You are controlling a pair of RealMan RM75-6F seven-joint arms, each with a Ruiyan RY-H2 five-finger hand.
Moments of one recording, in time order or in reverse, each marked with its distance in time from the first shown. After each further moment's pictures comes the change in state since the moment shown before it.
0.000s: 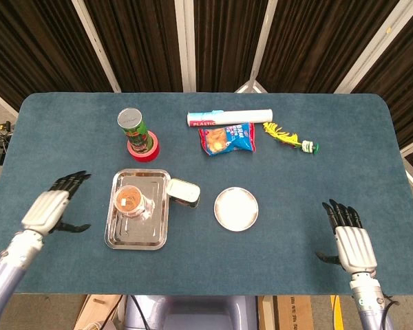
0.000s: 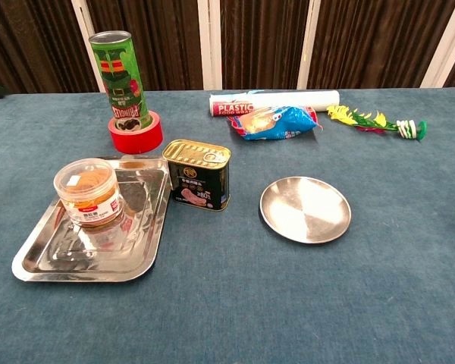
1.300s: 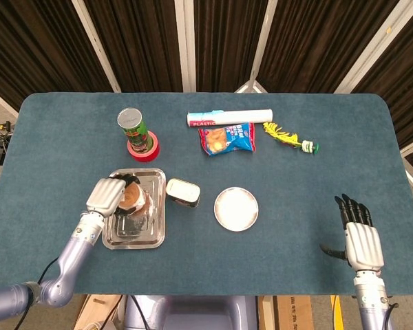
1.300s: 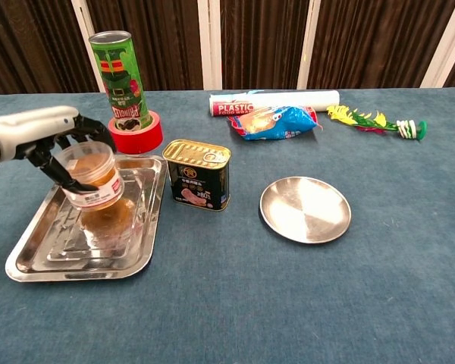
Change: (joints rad) left arm -0.243 -0.395 -0.002 0.213 -0.226 0.059 0.328; right arm -0.087 -0.033 0.131 0.007 0.006 -0.011 0.023
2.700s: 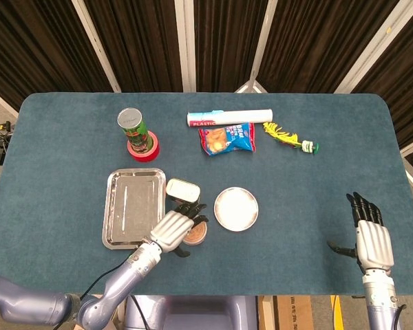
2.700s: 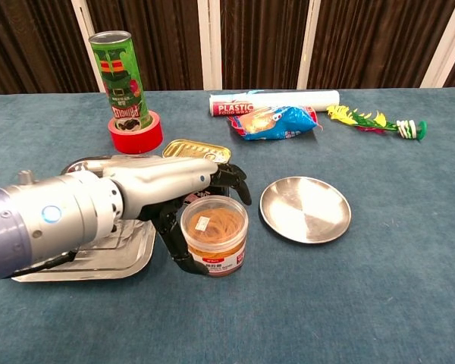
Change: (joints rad) left arm -0.176 -0.194 0.053 -0.206 -0.083 -0.032 0.283; right arm -0.041 0.033 0.064 0.002 0.015 -0.043 0.074
